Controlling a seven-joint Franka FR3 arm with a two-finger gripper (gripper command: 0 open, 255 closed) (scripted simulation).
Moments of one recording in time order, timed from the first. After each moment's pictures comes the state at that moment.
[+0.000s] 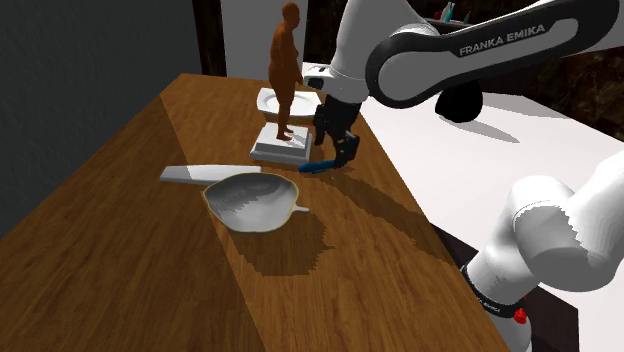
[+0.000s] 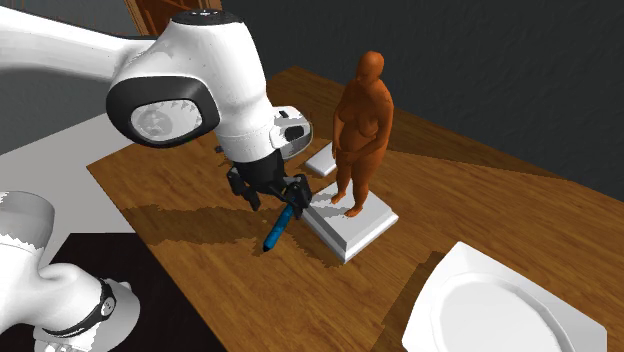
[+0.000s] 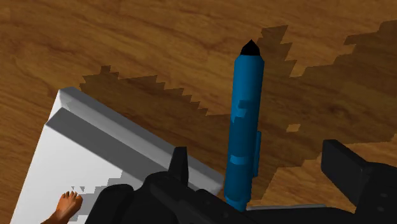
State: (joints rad) arm 0.27 -0.39 0.02 -2.42 -0.09 2.15 -0.91
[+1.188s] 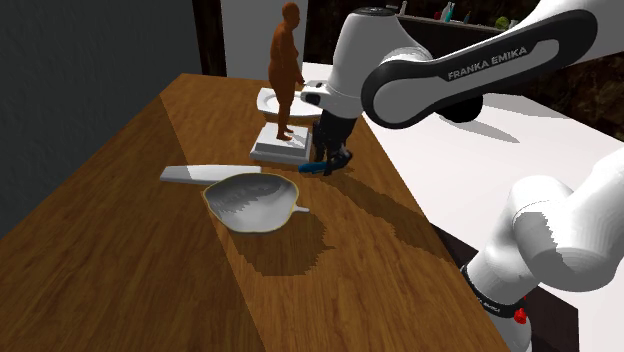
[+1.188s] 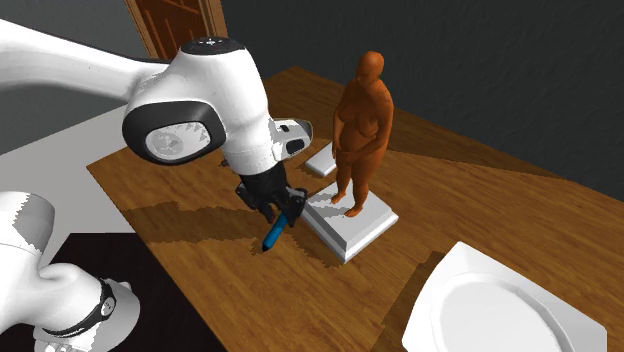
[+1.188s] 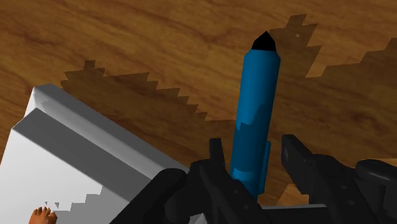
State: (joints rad) arm 0.27 -0.36 0.03 -2.48 -0.10 2.26 -0.90
